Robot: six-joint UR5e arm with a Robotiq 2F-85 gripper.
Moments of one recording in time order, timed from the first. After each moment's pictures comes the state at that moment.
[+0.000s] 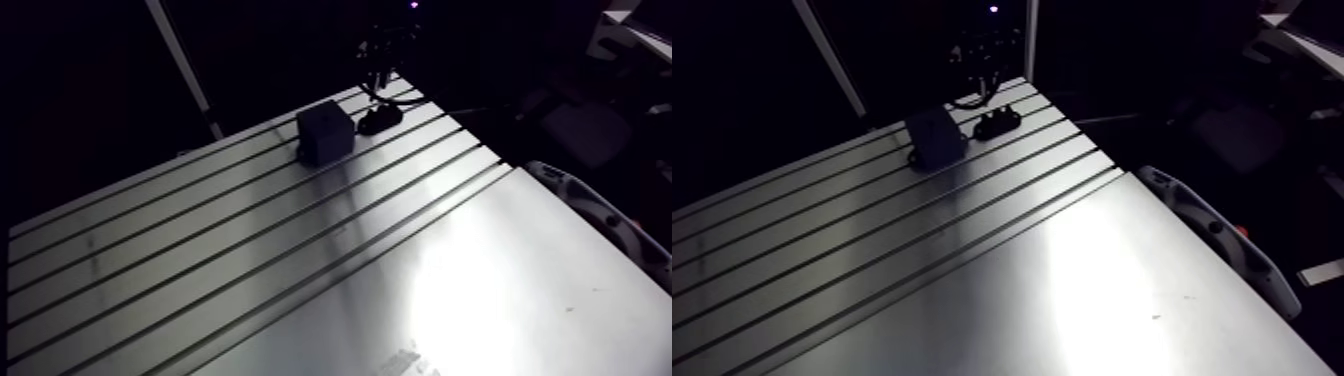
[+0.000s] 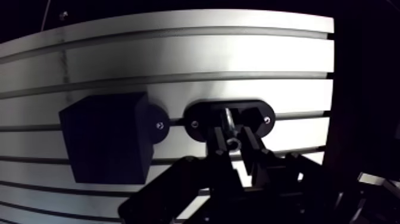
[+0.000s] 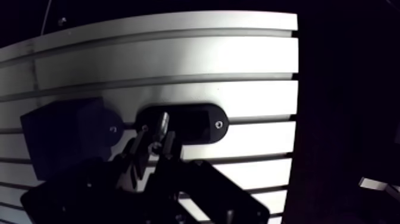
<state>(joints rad) -0.57 -1.06 1.61 -2.21 -1.54 -2.11</state>
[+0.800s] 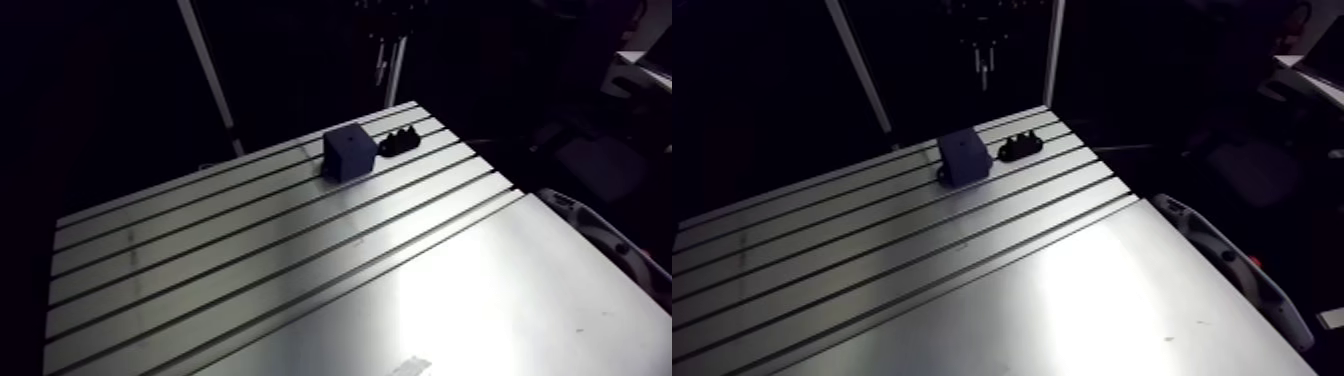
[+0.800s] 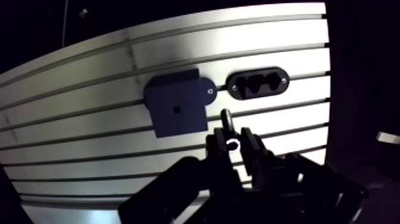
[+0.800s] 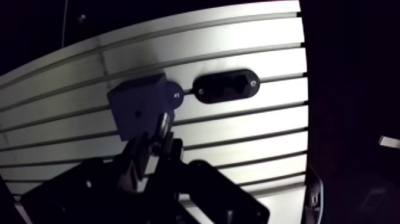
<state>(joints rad) -0.50 -1.14 1.38 -1.79 -1.55 -1.90</state>
